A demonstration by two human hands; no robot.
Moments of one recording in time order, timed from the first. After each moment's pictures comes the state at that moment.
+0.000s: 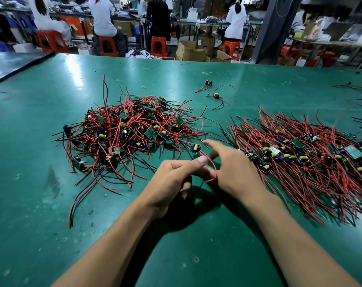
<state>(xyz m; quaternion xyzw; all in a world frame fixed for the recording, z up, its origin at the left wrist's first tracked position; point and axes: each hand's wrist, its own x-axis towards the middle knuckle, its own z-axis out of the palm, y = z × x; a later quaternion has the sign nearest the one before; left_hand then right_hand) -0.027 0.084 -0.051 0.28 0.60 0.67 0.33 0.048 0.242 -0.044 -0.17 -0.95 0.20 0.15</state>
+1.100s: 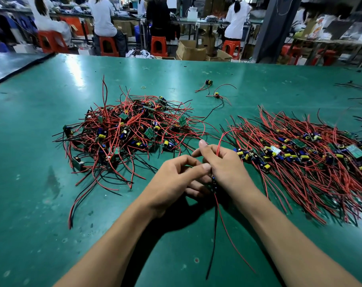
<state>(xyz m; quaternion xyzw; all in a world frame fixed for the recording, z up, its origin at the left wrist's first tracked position) -0.027 0.088 -0.052 0.26 0.58 0.68 0.36 0.031 0.213 -0.046 -0.22 -0.68 0.67 0.20</state>
